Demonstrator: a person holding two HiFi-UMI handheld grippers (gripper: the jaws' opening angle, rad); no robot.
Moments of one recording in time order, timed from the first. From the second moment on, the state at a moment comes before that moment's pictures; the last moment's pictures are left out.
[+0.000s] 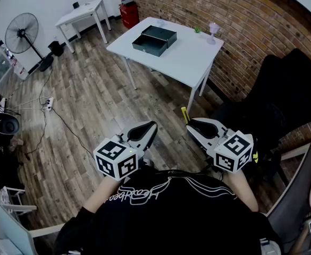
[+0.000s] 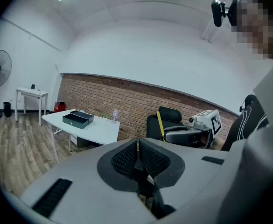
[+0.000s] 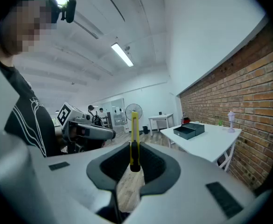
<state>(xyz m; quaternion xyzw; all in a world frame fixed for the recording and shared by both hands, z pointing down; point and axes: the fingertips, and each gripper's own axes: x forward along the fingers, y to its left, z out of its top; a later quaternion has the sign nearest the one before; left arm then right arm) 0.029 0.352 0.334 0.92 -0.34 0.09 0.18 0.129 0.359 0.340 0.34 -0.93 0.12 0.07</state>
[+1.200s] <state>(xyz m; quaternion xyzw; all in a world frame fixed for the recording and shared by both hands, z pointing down) -0.004 0.082 0.370 0.90 -0.35 0.09 0.24 0.095 0.090 0.385 0.32 -0.92 0.21 0.12</state>
